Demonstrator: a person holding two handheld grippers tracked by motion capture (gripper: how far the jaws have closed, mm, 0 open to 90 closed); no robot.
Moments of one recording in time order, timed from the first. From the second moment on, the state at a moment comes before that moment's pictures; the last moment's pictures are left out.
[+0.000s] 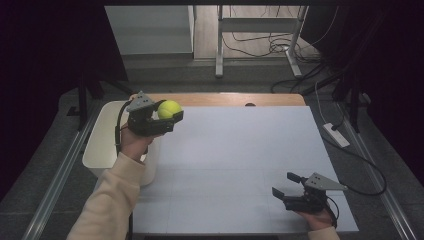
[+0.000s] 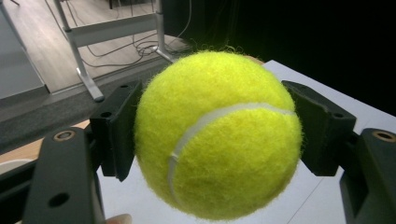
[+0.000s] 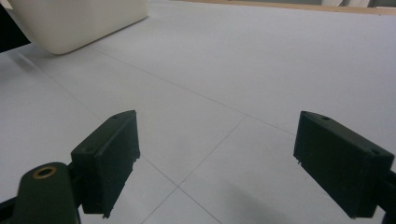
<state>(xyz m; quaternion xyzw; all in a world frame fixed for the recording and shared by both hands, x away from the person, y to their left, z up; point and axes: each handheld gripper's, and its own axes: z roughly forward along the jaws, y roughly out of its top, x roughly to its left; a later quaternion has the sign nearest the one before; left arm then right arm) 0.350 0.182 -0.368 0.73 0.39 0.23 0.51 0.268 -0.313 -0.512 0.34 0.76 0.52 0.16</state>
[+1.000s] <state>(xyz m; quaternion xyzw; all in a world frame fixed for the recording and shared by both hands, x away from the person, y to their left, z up) 0.348 0.224 -0.374 0.71 0.44 0.25 0.49 0.269 -0.312 -0.512 0.34 0.76 0.52 0.16</state>
